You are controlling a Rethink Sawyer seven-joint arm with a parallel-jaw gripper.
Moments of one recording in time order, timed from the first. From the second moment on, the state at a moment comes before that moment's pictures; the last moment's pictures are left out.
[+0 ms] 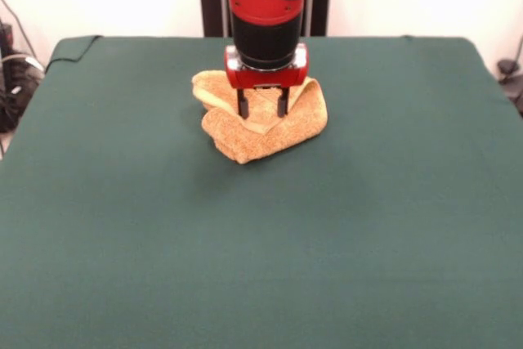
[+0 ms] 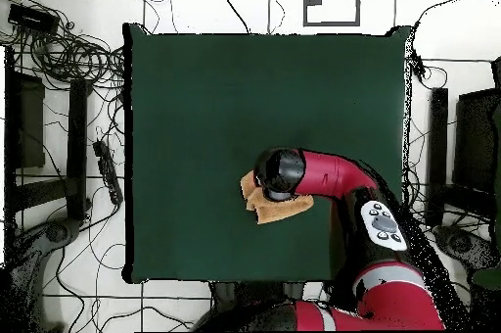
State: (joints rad) arm -0.30 -0.47 0.05 1.61 -0.17 0.63 1.57
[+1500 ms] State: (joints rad) arm -0.30 -0.47 0.05 1.61 -0.17 0.63 1.57
